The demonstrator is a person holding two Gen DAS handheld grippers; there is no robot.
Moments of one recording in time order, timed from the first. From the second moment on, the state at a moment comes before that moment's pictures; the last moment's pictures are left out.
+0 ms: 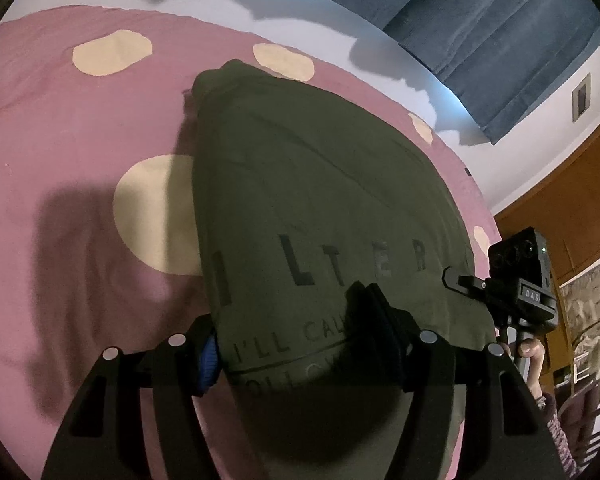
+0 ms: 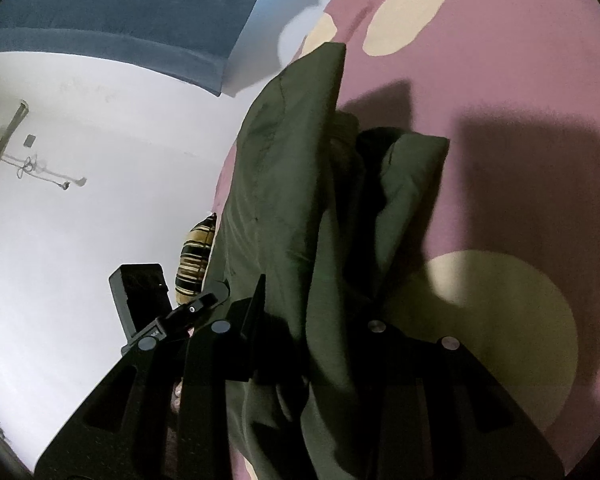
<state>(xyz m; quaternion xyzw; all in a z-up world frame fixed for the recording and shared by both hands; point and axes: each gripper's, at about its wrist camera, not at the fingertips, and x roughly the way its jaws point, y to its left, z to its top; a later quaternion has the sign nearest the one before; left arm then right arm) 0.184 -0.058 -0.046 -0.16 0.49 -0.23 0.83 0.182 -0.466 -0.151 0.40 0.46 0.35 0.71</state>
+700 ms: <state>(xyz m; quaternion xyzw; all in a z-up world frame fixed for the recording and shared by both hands) 0.115 -0.042 -0.059 -0.17 0.47 -0.27 0.82 0.090 -0.484 -0.148 0.35 0.47 0.33 0.74</state>
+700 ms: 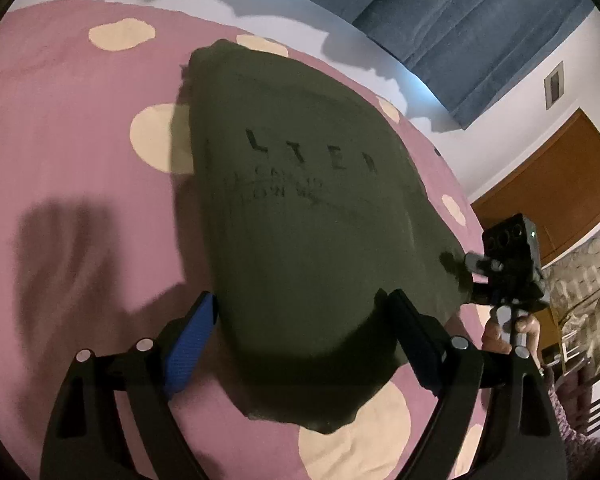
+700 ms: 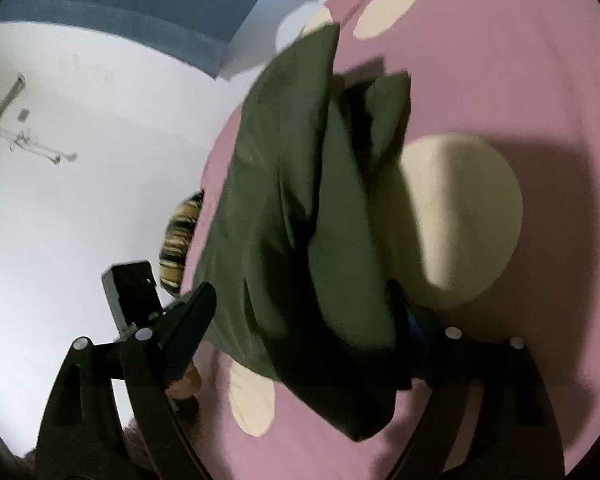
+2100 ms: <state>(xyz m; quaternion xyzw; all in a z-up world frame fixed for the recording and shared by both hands) 0.076 -0.033 -0.044 -0.09 0.42 -0.16 0.89 0.023 -0.520 -0.179 0.41 0.43 0.33 0.73</state>
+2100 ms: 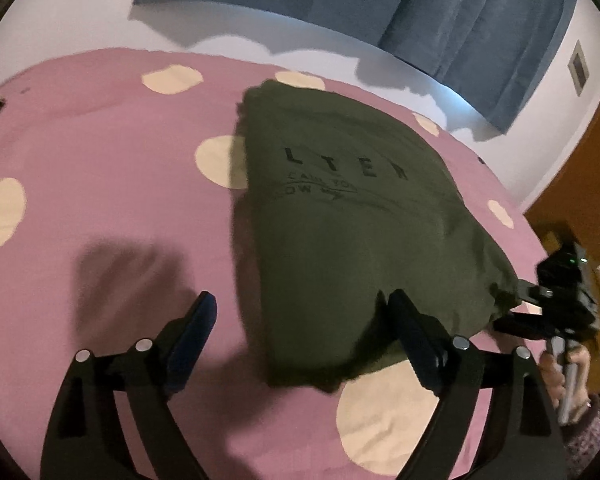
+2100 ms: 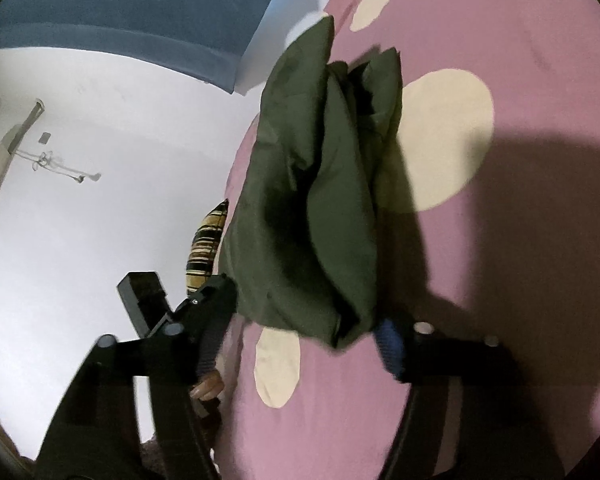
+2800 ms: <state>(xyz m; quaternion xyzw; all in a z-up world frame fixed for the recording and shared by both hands) -0.010 -0.053 -0.014 0.02 0.36 -0.02 0.93 -0.069 -0.457 -0.127 0.14 0.42 0.09 0.89</state>
